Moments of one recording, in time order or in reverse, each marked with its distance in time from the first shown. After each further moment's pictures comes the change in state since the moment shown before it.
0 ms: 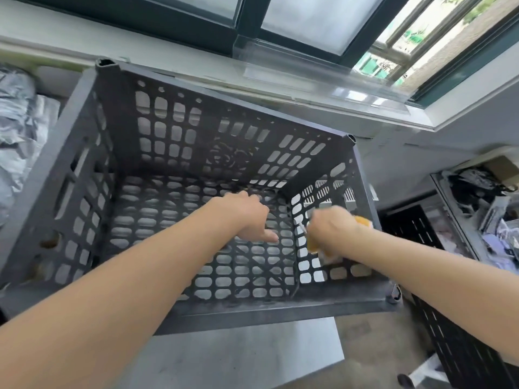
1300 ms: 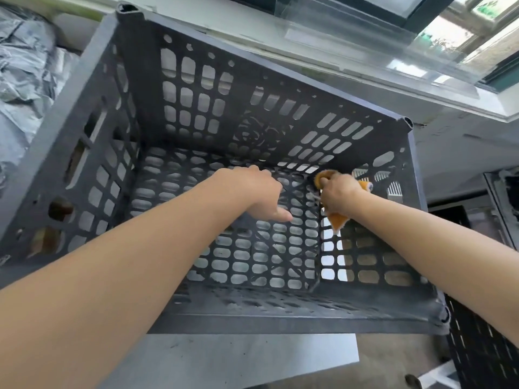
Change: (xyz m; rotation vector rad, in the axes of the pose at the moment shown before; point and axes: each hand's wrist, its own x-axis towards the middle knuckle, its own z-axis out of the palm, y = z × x) left_hand 0.011 -0.029 0.004 -0.066 -0.020 -0.075; right_hand 0.114 0.018 0.013 -0.049 0.056 0.009
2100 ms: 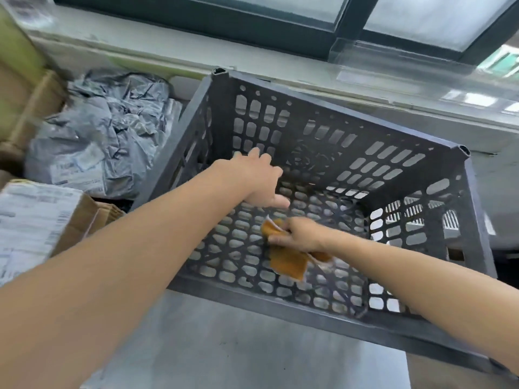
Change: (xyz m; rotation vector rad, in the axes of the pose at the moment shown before) left_hand -0.066 -0.060 -0.018 0.146 0.127 -0.241; right_hand -0.008 -0.114 -0.075 1.044 0.112 -0.477
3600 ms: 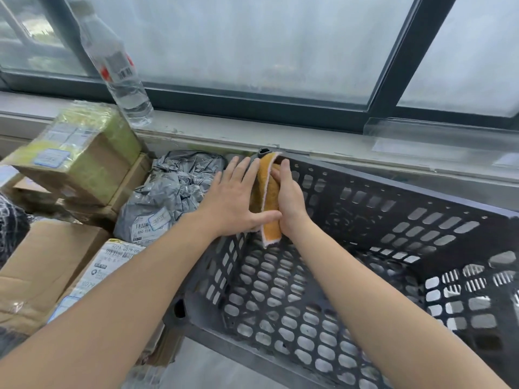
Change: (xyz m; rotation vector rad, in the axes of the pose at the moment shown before) left_hand -0.045 -0.088 -0.003 -0.277 0.526 -0.287; right_hand 0.039 -0.156 -0.107 1.391 0.556 -0.312
